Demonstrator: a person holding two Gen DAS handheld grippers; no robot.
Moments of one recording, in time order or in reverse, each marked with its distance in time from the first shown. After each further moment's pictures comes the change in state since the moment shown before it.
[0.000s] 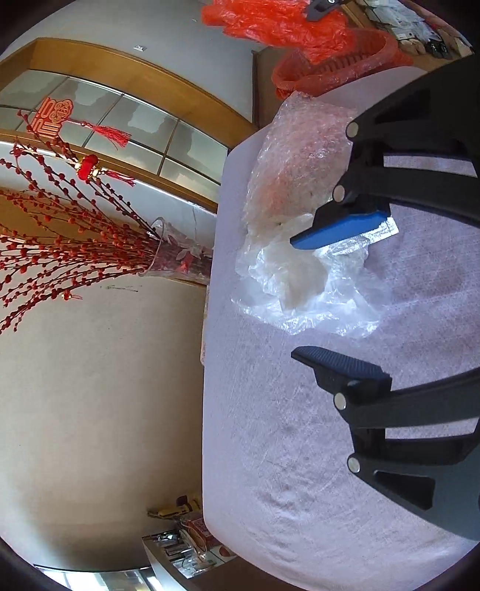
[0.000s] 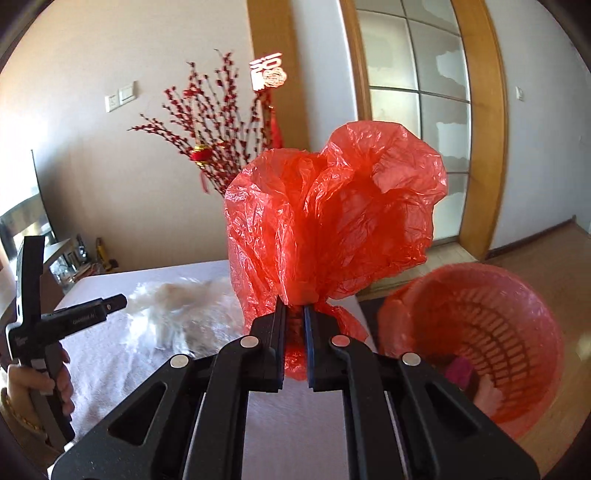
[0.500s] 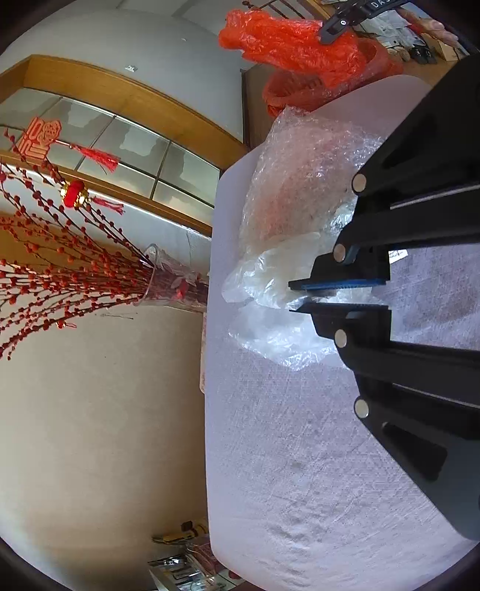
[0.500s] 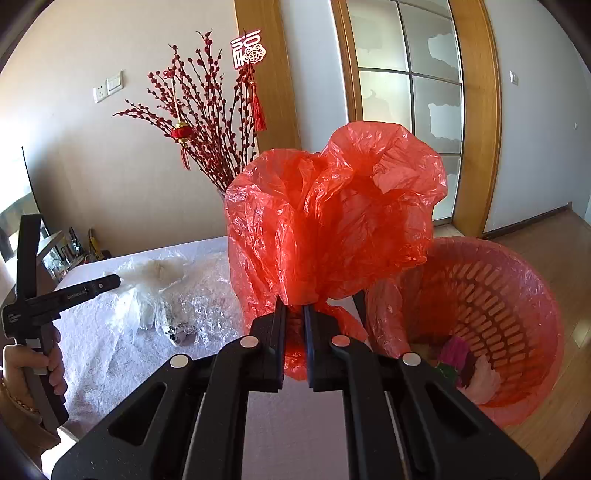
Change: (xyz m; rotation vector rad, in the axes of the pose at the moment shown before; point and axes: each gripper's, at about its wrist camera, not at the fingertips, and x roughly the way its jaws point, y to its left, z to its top) left arm 0.015 -0.013 0.003 0.049 -0.006 -0.093; right arm 0.005 -0.011 -0.019 0.017 0.055 -0.010
